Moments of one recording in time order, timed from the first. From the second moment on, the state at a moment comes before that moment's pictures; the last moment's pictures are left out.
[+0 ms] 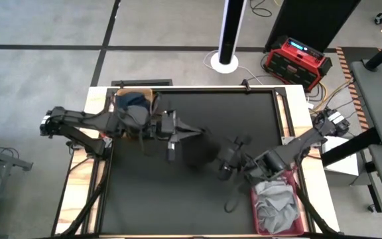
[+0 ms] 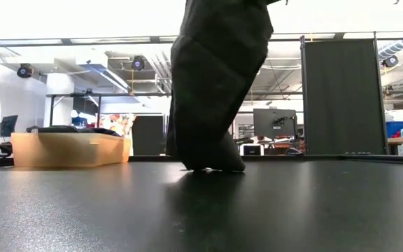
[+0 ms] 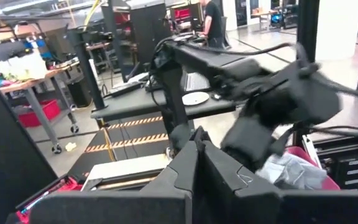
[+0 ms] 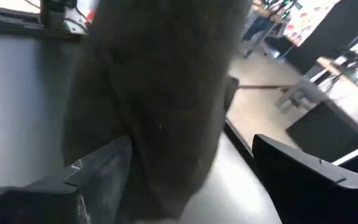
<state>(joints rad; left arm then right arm) -0.17 1.39 1.45 -0.11 -0.17 0.17 0.53 1.53 1.29 -0.64 1.08 0.37</state>
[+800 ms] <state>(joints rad) -0.20 1.36 1.50 -0.33 -0.38 0.19 0.46 1.54 1.33 -0.38 0.75 0.10</state>
